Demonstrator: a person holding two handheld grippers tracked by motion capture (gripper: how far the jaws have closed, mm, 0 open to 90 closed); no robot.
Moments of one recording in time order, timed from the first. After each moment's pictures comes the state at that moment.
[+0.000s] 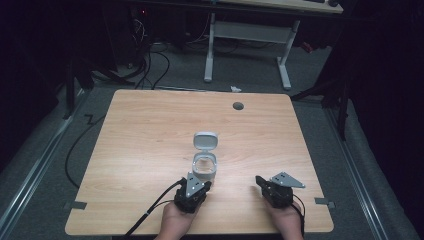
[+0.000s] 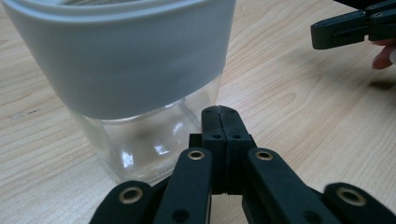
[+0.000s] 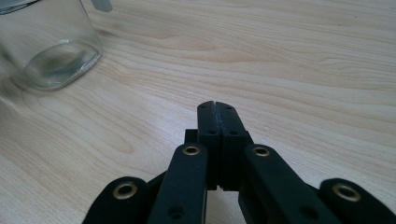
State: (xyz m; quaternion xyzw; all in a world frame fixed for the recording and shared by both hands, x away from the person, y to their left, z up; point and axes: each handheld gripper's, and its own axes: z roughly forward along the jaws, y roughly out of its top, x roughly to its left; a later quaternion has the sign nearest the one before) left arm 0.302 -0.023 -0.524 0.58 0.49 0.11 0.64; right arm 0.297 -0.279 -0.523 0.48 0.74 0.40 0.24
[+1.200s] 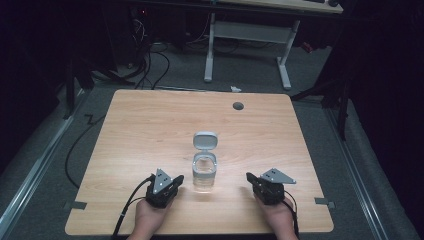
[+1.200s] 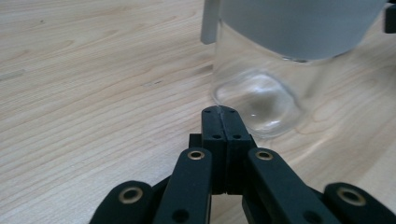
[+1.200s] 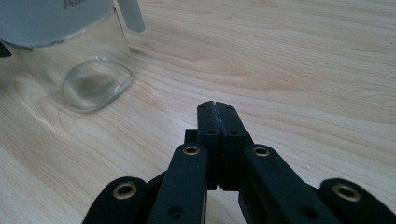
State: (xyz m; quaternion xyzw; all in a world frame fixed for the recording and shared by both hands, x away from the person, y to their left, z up) left arm 0.320 0.056 -0.533 0.56 0.50 0.14 0.65; right arm 0.306 -0.250 -0.511 0.46 0.75 0.42 0.23
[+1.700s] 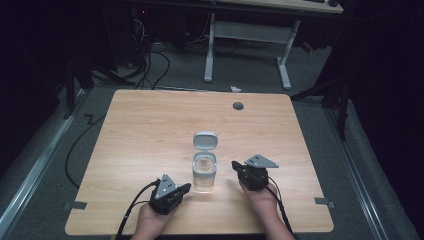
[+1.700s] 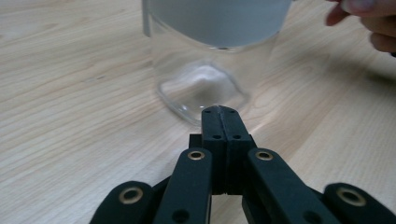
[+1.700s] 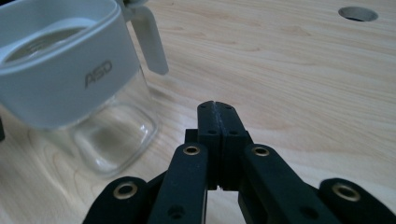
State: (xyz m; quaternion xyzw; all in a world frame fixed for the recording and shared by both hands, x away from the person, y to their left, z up) left arm 0.300 0.044 -0.529 0.58 0.48 0.08 0.65; right arm 0.346 -0.210 -0.498 0.45 0.75 0.43 0.22
